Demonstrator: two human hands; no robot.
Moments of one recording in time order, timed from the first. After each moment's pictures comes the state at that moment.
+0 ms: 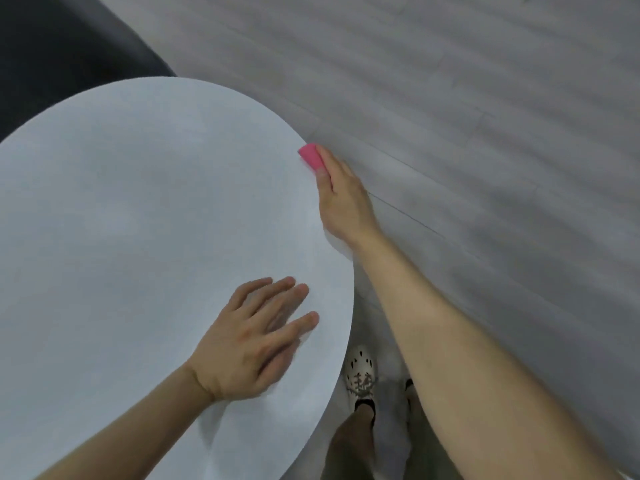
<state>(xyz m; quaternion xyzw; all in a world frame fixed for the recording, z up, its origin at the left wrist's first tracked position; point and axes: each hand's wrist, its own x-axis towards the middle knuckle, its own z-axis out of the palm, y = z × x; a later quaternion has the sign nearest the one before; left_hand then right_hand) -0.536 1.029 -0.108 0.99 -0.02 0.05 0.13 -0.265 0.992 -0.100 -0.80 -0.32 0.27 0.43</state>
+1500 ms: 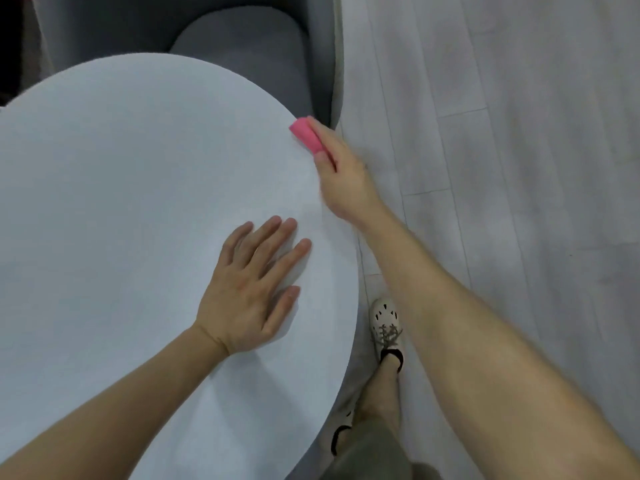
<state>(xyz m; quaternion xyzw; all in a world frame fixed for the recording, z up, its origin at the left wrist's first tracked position) -0.390 1.163 -0.119 0.87 0.48 0.09 0.06 -0.188 1.304 -0.095 -0.57 -0.60 0.48 0.30</state>
